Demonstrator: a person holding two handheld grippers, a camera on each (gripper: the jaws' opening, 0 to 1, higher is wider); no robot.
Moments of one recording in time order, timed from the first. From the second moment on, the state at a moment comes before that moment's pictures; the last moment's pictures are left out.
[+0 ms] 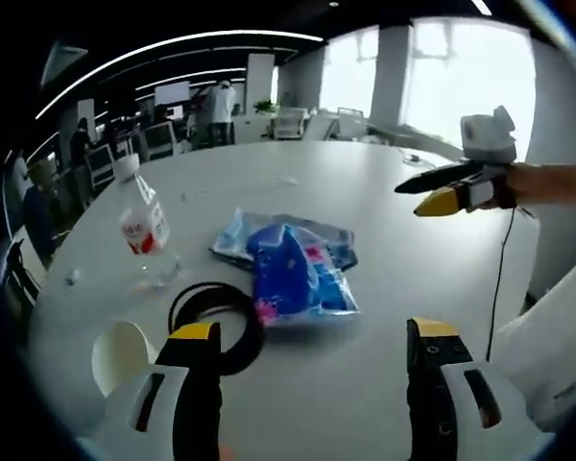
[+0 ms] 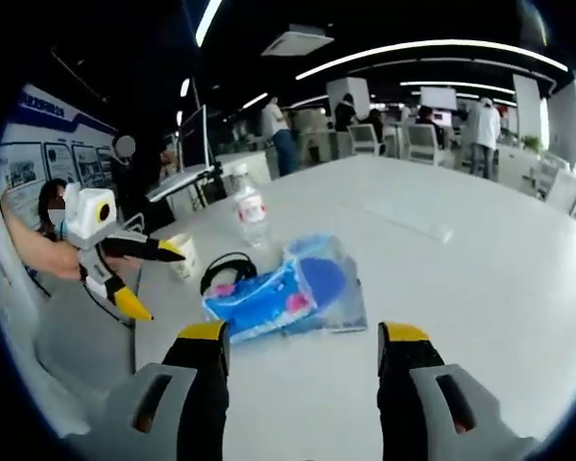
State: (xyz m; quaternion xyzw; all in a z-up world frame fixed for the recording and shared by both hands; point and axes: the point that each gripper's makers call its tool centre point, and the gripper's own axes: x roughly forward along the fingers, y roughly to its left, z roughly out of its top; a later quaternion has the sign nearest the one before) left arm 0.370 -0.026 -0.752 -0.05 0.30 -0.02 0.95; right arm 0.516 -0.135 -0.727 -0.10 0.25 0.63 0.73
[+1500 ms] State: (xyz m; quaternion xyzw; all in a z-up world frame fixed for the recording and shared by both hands) left arm 0.405 -0.040 -0.807 -0.23 0.34 0.13 0.90; right arm 0.526 -0.025 -0.791 -0.17 0.25 0.74 0.60
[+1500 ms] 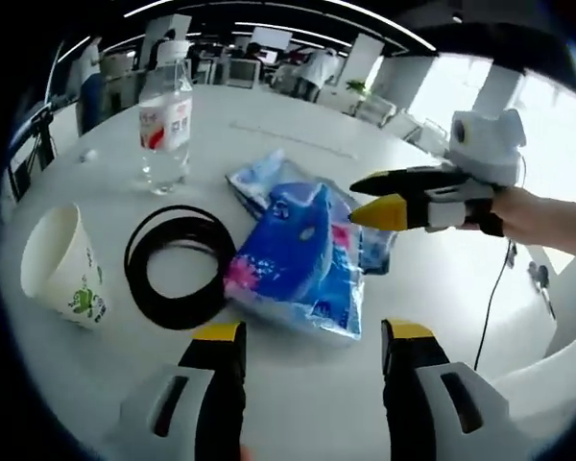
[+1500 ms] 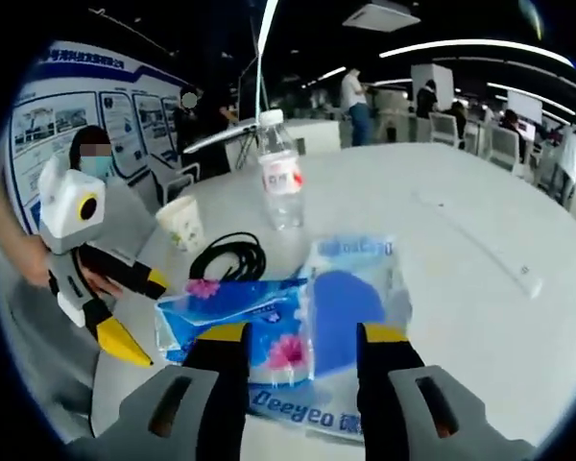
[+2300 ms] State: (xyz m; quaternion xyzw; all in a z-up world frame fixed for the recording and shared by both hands) left arm 0.395 -0.033 -0.820 -0.28 0.37 0.14 0.88; right arm 0.513 -0.035 -0.805 -0.15 0.31 0.74 0.59
